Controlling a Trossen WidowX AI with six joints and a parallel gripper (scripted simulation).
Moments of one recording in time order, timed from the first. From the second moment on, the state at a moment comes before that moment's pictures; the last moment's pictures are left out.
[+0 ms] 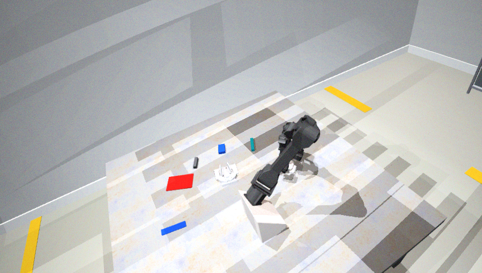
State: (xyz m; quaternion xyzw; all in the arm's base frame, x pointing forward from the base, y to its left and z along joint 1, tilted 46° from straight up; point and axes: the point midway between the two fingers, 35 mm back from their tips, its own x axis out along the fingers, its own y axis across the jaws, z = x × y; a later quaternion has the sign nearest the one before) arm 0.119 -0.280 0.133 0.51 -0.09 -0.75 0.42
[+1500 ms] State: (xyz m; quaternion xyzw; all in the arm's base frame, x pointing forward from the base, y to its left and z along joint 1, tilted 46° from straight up) arm 0.119 -0.280 0.133 0.51 -0.09 -0.75 0.42
